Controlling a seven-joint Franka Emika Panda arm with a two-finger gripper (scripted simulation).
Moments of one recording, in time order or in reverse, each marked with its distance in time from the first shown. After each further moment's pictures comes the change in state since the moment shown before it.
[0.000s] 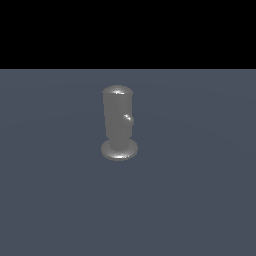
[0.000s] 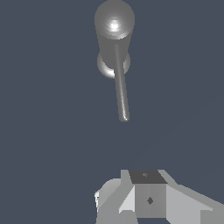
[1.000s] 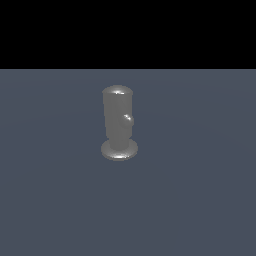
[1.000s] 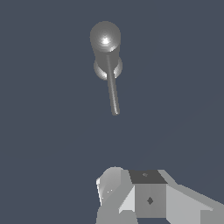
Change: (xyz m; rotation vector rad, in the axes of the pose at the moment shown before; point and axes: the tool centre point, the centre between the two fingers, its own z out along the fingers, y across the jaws) arm -0.013 0.016 -0.075 0.002 -0.001 0.036
